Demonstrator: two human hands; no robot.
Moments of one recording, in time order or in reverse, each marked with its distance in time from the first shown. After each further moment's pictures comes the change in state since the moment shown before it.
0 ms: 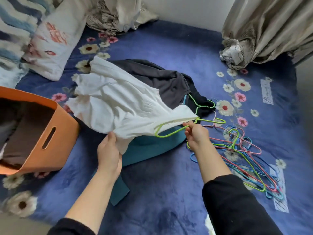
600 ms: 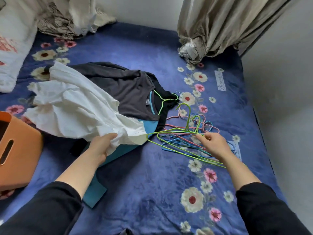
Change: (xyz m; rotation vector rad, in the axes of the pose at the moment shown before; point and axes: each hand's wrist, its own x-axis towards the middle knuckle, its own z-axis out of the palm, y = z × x) left_hand 0.000 -0.016 0.038 0.531 -0.152 -0.368; right_hand -0.054 -0.057 -0.203 -1.412 0.147 -0.449
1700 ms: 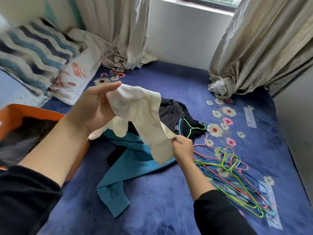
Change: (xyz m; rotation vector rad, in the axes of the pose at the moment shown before) left_hand -0.168 0.147 -0.092 -0.337 -0.523 0.547; right_hand -0.040 -0.199 0.075 0.659 0.081 -0.127
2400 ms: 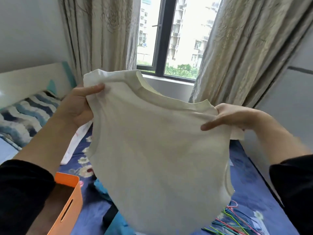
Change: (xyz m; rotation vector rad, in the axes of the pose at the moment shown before) left_hand -0.047 0.172 -0.001 0.049 -0.170 0.420; right_hand -0.085 -0.285 -0.229 -0.411 -0.419 -0.254
